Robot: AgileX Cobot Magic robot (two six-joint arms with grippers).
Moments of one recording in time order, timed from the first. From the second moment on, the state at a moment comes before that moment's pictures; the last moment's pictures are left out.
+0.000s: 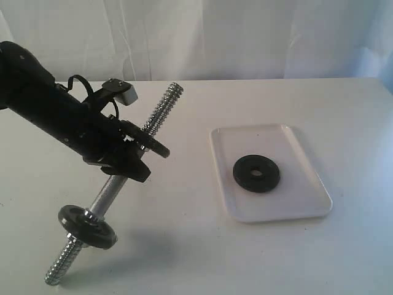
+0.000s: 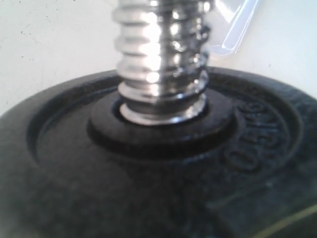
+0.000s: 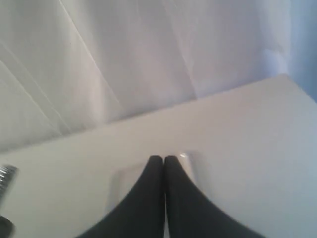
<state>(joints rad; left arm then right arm) -0.36 1.72 -1.15 -0.82 0.89 1.07 0.19 0.46 -0.62 -0.22 0.48 0.53</state>
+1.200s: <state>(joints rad) -0.36 1.64 -1.15 -0.77 0.95 1.13 0.19 1.58 -1.16 0.33 0.83 -0.34</state>
